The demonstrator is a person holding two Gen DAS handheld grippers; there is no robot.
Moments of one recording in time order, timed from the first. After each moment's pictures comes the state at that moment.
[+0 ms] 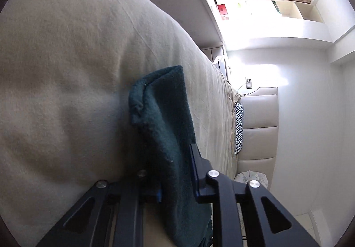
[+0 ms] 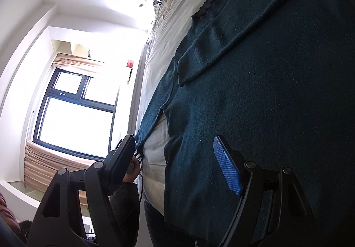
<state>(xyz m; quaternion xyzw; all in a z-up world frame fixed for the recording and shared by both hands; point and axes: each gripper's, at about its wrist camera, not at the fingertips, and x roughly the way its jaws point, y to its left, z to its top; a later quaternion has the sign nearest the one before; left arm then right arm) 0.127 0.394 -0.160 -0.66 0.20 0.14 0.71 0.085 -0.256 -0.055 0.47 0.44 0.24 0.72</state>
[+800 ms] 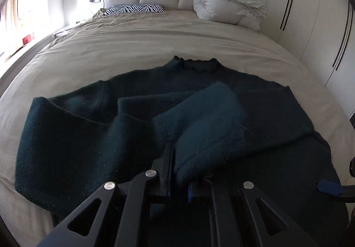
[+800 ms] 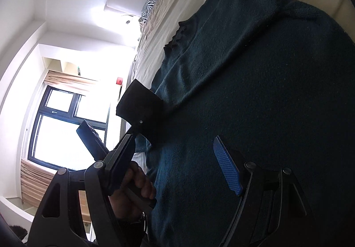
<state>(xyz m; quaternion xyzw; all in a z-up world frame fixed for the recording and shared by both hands) 0.224 -0.075 -0.102 0.00 0.42 -0.12 0.90 0.130 -0.348 -0.094 0.49 0.43 0.19 0.73</state>
